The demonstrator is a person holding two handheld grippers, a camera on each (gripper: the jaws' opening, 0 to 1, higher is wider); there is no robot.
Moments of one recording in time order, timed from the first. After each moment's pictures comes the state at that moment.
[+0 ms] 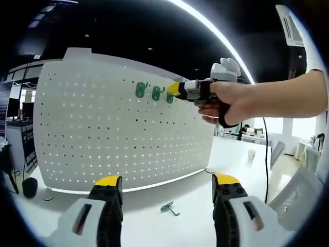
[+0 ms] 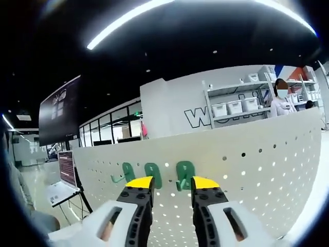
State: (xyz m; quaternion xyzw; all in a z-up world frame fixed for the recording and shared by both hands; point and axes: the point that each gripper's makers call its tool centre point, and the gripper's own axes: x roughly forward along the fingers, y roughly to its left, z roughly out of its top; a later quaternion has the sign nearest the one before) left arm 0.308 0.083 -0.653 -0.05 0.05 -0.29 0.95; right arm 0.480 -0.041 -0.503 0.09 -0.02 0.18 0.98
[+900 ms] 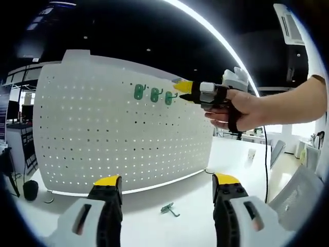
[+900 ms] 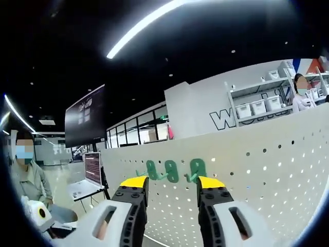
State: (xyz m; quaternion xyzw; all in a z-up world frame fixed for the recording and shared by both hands) left arm 0.307 0.082 -0.650 -0.04 0.04 -0.30 0.95; right arm 0.439 -0.042 -0.500 0.09 -0.04 0.30 0.95
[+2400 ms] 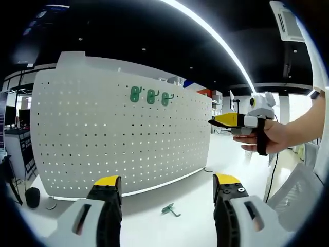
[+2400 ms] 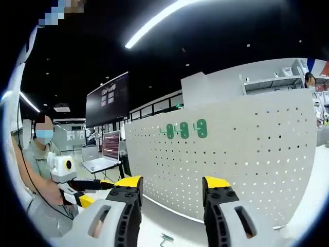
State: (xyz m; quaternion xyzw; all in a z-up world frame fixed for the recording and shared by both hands) left arm 0.305 0.081 -0.643 -0.03 0.04 -0.31 0.95; right arm 0.341 -0.082 -0.577 0.05 0.00 0.35 0.94
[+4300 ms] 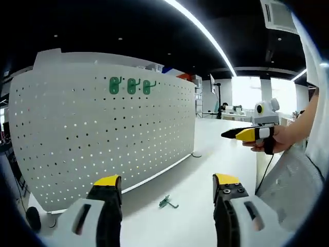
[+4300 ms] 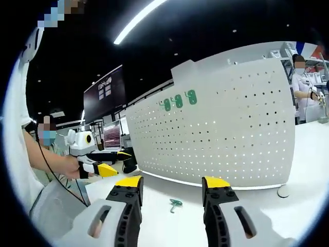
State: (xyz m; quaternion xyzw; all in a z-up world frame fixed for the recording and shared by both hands) left arm 0.315 0.068 -0.653 0.04 0.09 -0.40 0.91; right arm 0.283 -0.110 -0.636 0.08 0.05 0.34 0.94
